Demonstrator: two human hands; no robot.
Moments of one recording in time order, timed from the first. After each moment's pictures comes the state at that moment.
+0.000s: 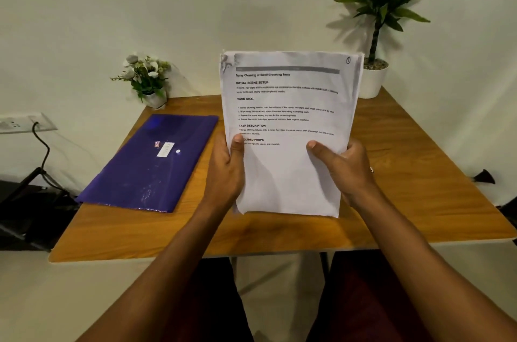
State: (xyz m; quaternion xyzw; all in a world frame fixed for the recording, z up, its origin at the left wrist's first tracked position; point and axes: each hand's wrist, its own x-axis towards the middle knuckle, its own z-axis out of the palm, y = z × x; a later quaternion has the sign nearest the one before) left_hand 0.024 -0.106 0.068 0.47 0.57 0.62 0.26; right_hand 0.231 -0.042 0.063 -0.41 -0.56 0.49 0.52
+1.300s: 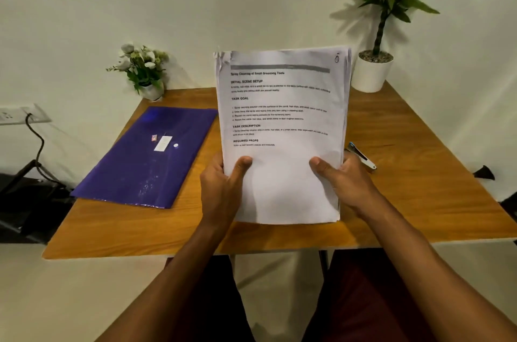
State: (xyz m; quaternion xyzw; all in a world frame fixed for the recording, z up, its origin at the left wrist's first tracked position) left_hand 0.016 -0.115 0.022 0.42 0.58 0.65 0.25; right_hand 0.239 -0.047 0.042 -0.43 -0.60 0.53 0.42
